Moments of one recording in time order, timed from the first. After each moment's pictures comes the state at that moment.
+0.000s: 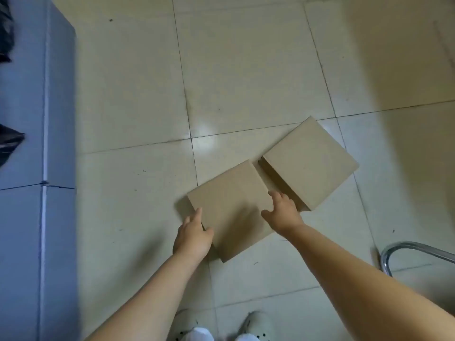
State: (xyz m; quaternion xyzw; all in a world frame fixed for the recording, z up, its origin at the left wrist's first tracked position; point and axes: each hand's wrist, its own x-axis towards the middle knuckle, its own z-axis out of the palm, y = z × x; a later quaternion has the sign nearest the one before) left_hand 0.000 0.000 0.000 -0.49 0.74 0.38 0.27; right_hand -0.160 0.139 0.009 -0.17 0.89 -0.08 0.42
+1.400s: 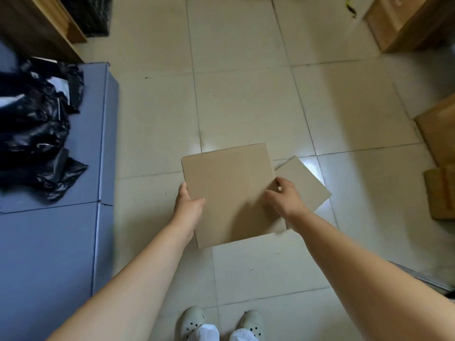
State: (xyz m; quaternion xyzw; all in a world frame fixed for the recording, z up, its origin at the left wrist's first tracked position) left_hand -0.038 -0.060 0.209 -0.58 0.54 0.61 0.03; right_hand -0.192 0.104 0.210 -0.03 0.86 -0.34 0.39
